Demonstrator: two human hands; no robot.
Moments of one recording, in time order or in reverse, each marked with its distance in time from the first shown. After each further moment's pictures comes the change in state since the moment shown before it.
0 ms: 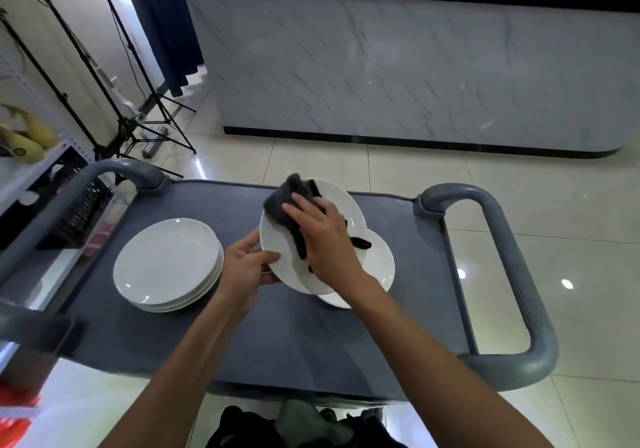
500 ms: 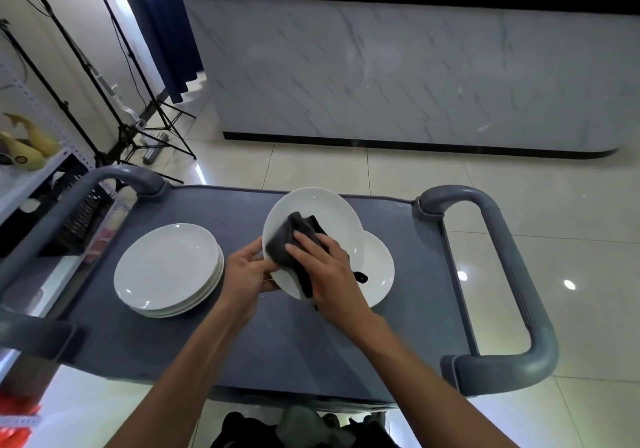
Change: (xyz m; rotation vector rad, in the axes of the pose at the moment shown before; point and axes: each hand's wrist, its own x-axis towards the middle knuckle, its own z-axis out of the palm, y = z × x) left_hand -0.006 -0.003 0.002 0.074 -0.018 0.002; right_hand -0.056 0.003 0.013 0.059 0.012 -0.040
